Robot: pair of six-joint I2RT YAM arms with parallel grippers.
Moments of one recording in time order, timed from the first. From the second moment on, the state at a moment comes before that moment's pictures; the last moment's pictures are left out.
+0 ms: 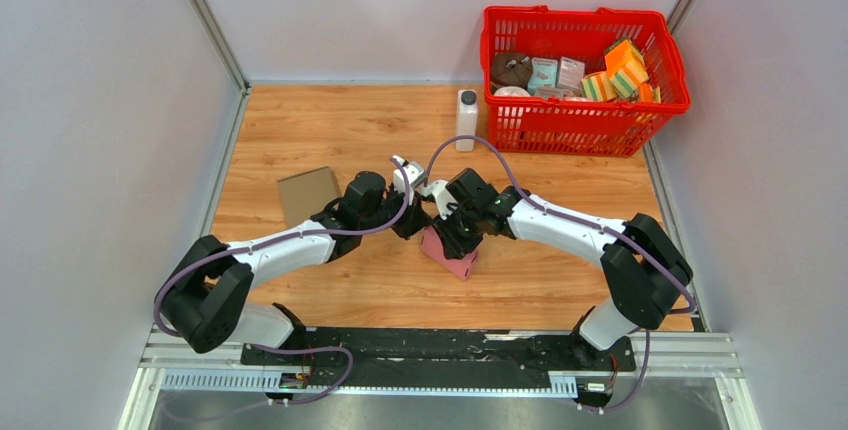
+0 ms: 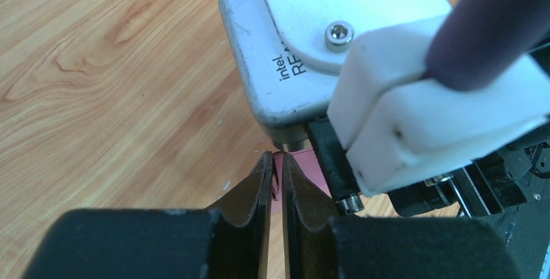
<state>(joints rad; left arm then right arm) -0.69 1.37 0.64 0.26 0.36 -0.15 0.81 1.57 1.00 -0.49 -0.27 0.02</state>
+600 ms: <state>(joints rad) -0.71 1.35 0.61 0.28 0.31 -0.13 0.81 1.57 1.00 -0.49 -0.26 0.02</state>
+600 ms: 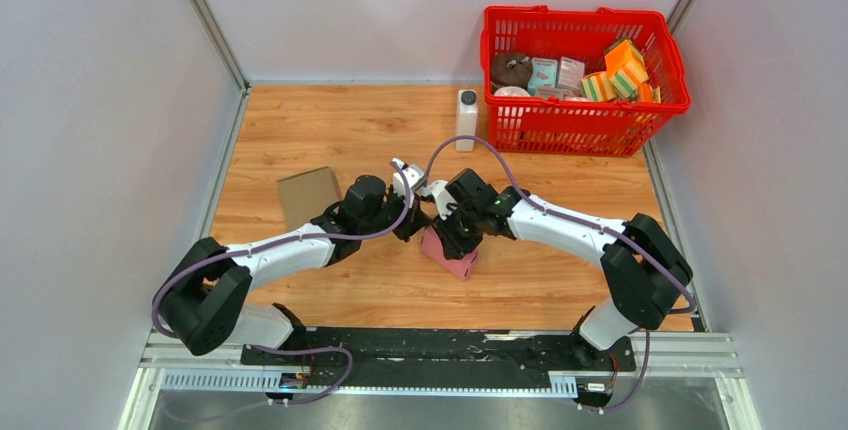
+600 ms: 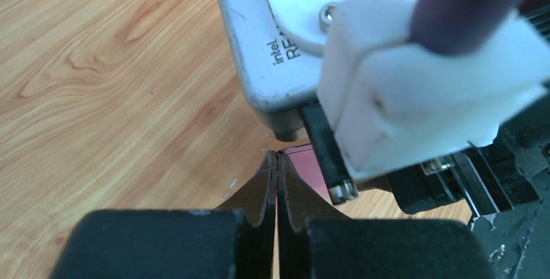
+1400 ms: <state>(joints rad) -0.73 1.26 0.46 0.42 0.17 -0.16 0.87 1.62 1.06 -0.46 -0.06 -0.09</state>
